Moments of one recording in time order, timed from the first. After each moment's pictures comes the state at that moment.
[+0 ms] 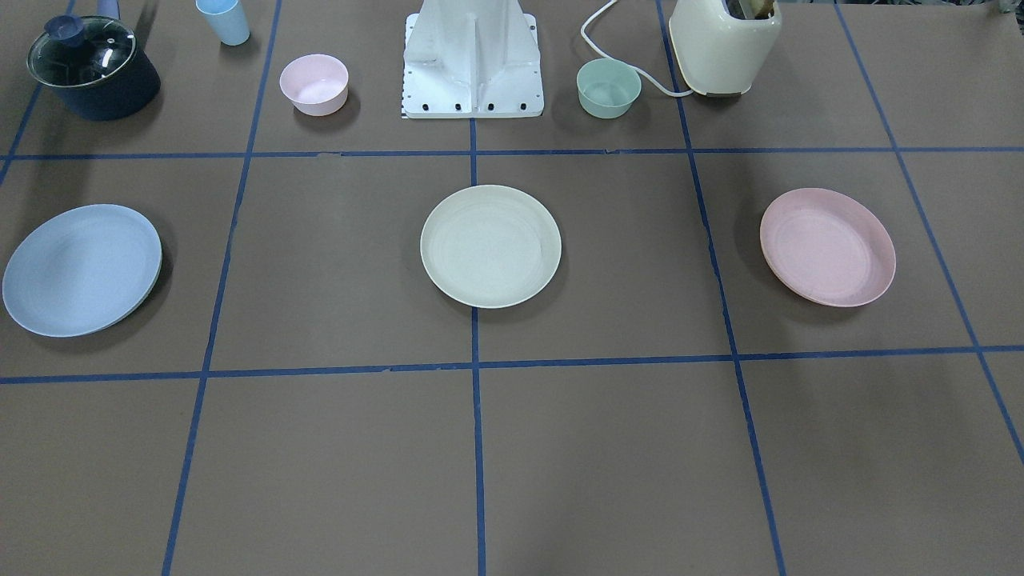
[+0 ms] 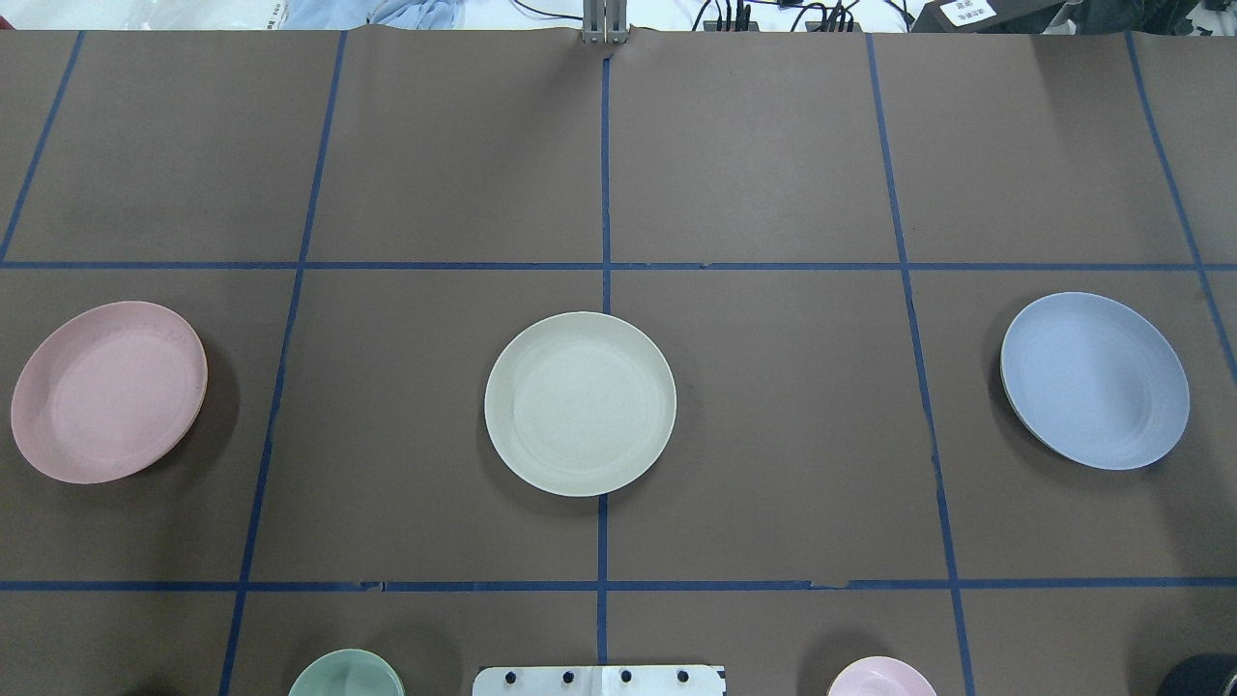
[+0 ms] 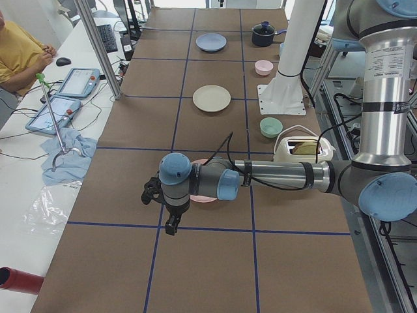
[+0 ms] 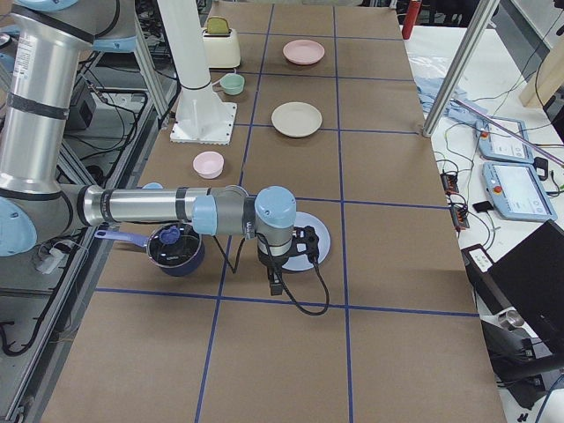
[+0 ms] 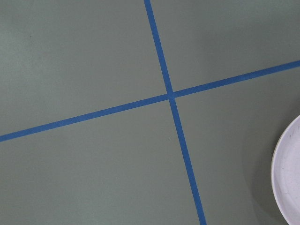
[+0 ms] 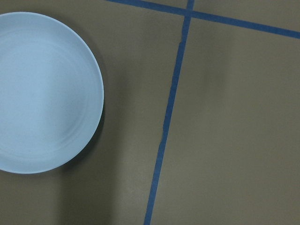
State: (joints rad) left arm -1.56 -1.52 -1.63 -1.69 -2.32 0.16; right arm 1.52 -1.85 1.91 -1.62 2.32 -0.13
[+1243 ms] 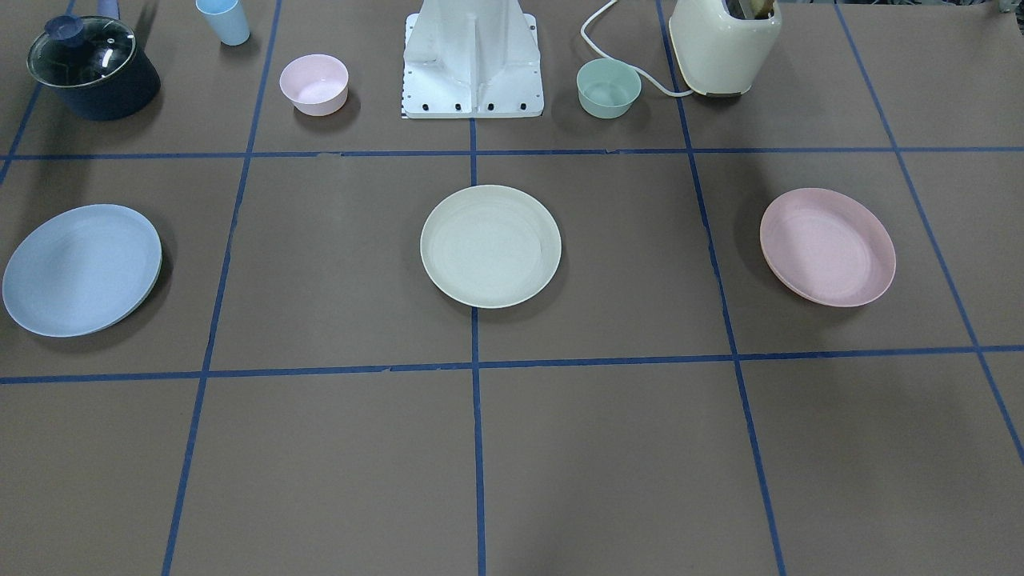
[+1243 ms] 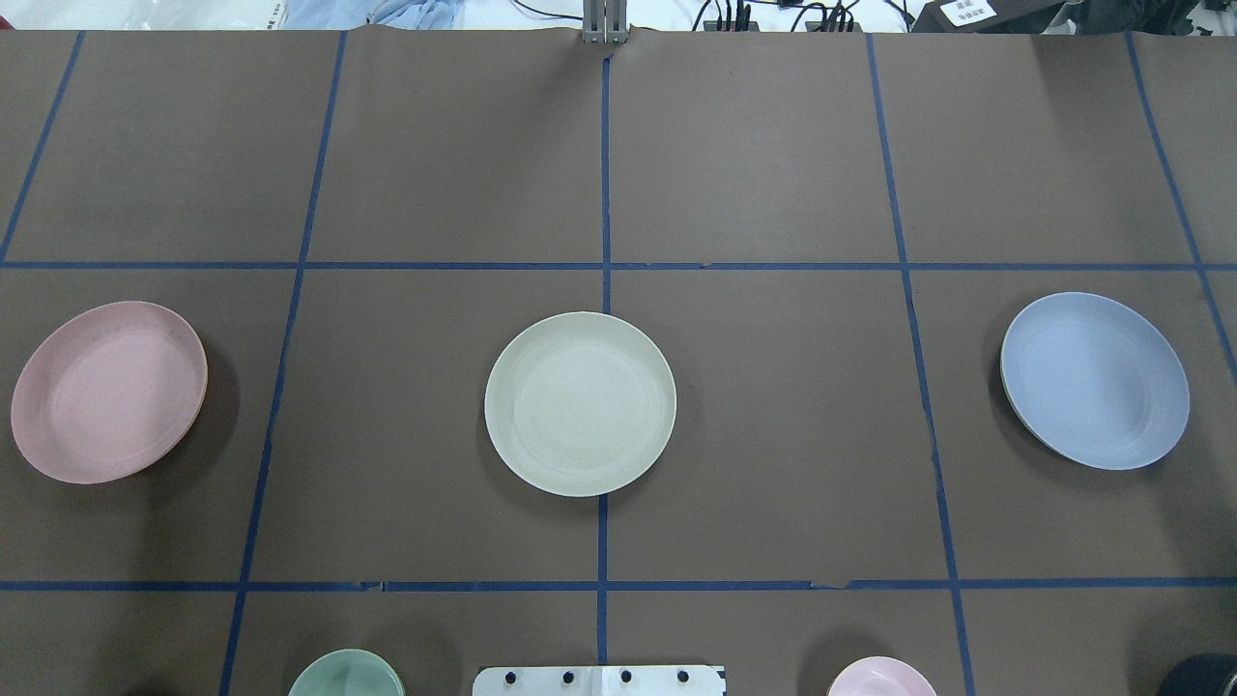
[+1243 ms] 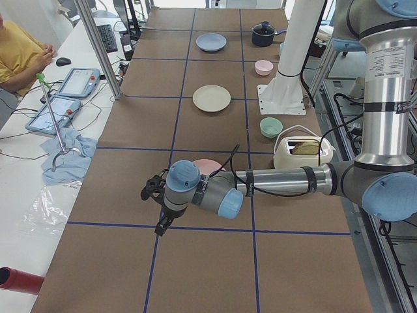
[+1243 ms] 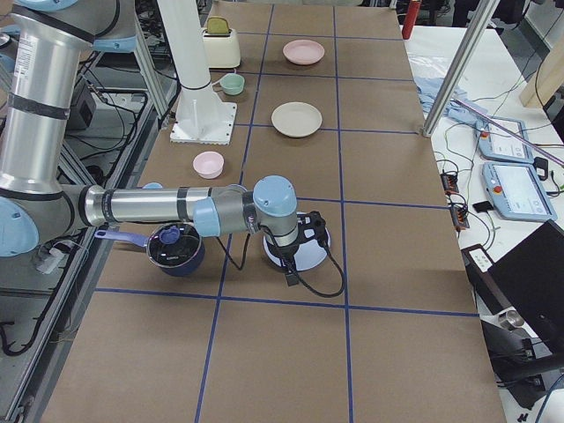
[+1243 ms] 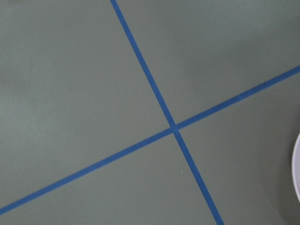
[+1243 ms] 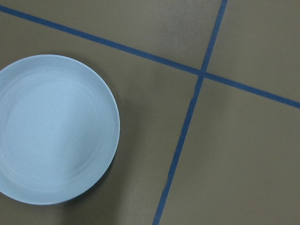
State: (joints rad) left arm -1.56 -1.52 -1.53 -2.08 -2.31 0.16; right arm 1.52 -1.84 1.90 -1.38 2.32 -0.11
